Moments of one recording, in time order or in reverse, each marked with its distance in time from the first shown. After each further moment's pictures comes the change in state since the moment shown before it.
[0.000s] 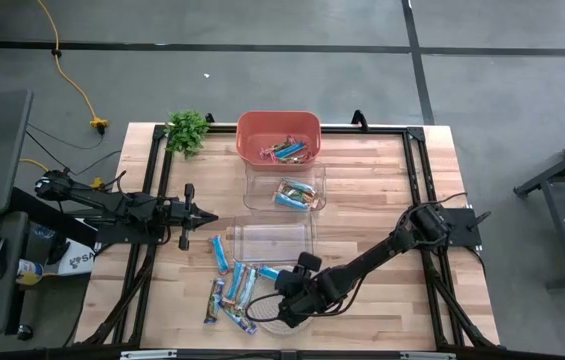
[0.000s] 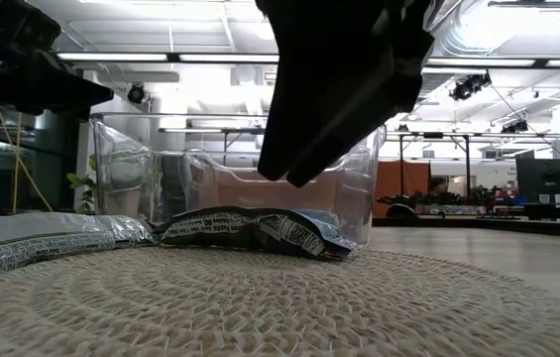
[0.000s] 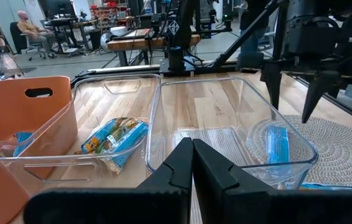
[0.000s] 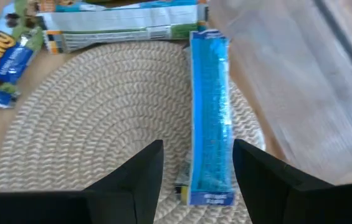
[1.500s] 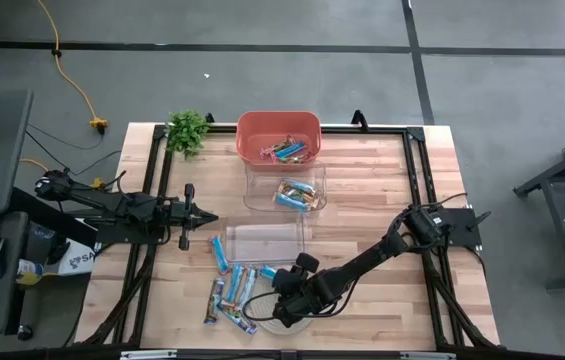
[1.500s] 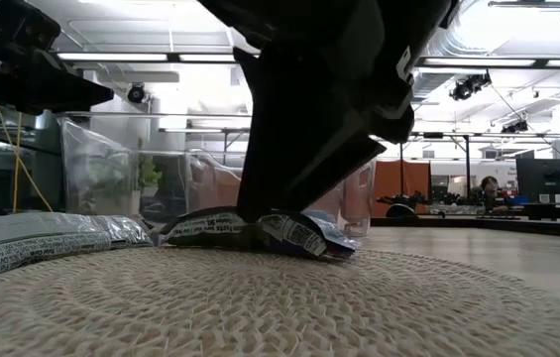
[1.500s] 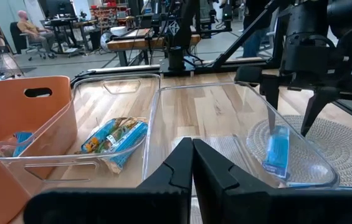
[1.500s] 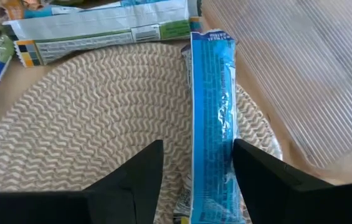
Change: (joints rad) left arm 0.000 0.000 0.000 0.000 0.000 0.000; right arm -0.011 0.061 -0.002 0.067 0.012 0.062
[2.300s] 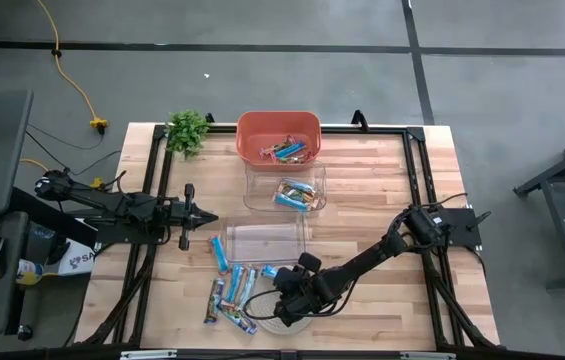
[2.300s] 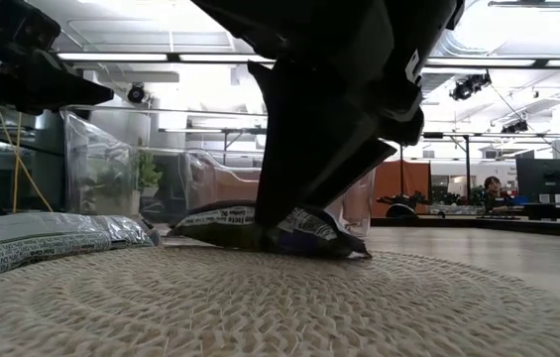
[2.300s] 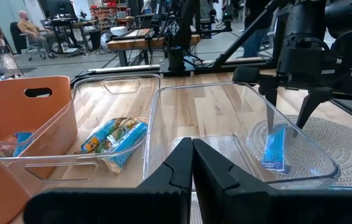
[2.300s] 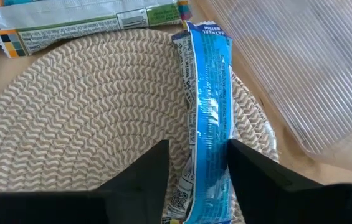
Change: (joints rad) left arm 0.000 0.000 0.000 0.000 0.000 0.000; right arm -0.002 0.001 0.002 -0.041 -0.032 0.043
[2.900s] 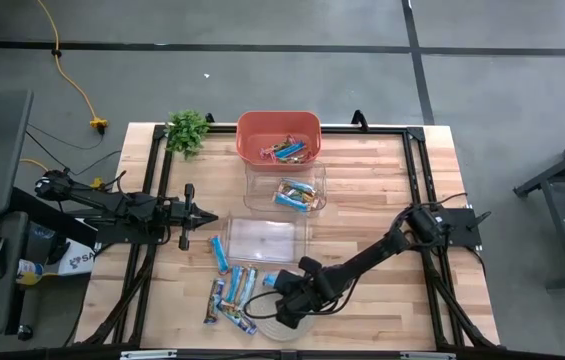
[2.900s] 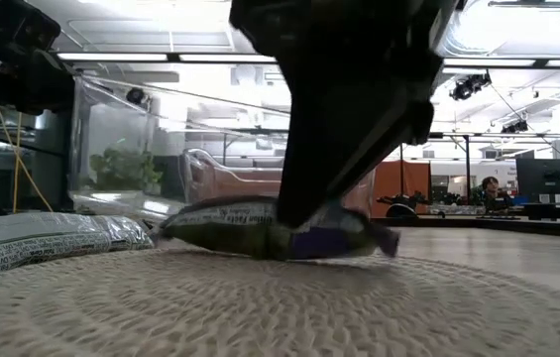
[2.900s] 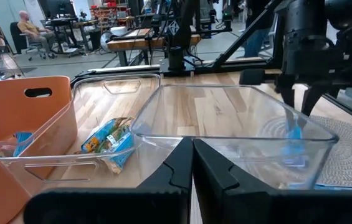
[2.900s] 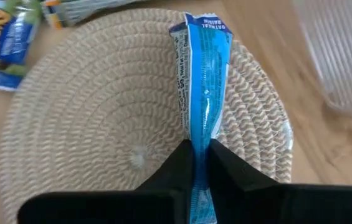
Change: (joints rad) left arm 0.000 0.000 0.000 0.000 0.000 0.000; right arm 0.000 -0.030 -0.001 0.004 -0.148 -0.007
